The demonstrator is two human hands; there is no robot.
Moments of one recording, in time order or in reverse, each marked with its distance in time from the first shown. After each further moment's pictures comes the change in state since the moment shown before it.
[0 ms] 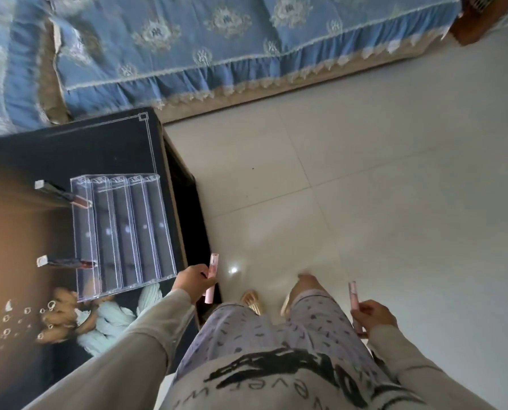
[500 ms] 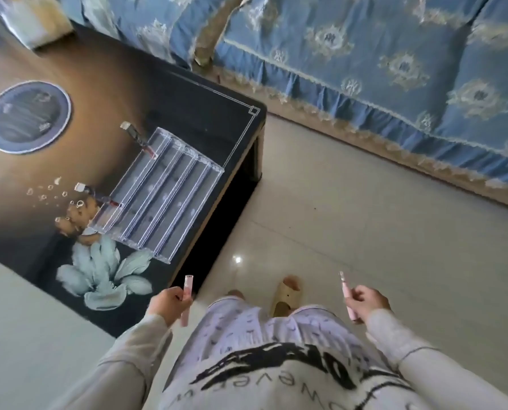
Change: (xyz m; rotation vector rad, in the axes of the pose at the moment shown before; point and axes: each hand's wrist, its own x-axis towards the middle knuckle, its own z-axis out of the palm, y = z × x) left_hand -0.004 0.031 0.020 -0.619 0.166 -0.564; right_hand 0.121 -0.298 -0.036 -0.693 -0.220 -0.508
